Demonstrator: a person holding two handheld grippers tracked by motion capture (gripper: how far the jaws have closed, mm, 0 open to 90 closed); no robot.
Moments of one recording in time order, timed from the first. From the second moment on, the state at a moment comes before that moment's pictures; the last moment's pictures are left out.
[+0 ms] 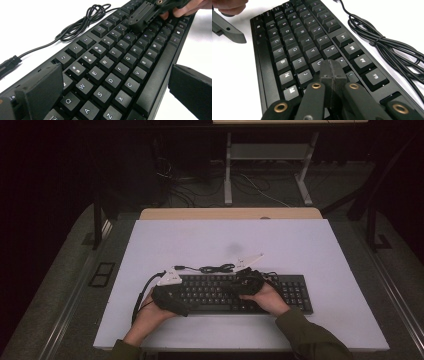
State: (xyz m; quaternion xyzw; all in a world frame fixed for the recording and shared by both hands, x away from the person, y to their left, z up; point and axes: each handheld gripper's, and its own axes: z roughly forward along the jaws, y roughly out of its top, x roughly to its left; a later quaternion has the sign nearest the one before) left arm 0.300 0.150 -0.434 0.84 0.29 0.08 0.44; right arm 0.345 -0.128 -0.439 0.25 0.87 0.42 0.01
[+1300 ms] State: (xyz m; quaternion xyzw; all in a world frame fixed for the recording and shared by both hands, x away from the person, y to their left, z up) left arm 0.304 0.153 -0.427 0.83 0.30 0.11 0.45; right arm 0.347 -0.142 -0.430 0.27 0.85 0.46 0.01
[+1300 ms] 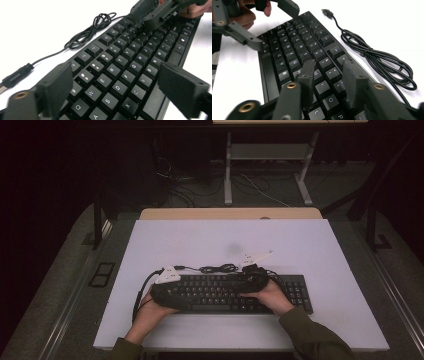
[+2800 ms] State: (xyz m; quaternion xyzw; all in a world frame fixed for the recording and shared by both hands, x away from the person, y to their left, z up) left arm 0.324 0.136 -0.434 0.85 0.28 0.08 0.44; right arm 0.349 -0.150 -0.430 0.29 0.82 0.49 0.03
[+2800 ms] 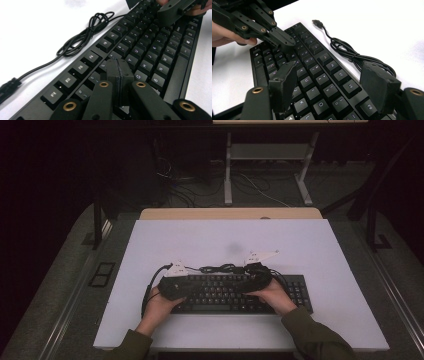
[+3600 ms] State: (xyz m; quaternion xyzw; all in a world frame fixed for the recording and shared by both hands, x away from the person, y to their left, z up) left arm 0.325 0.132 -0.441 0.86 0.28 0.07 0.43; right arm 0.348 -0.148 -0.430 0.29 0.82 0.48 0.03
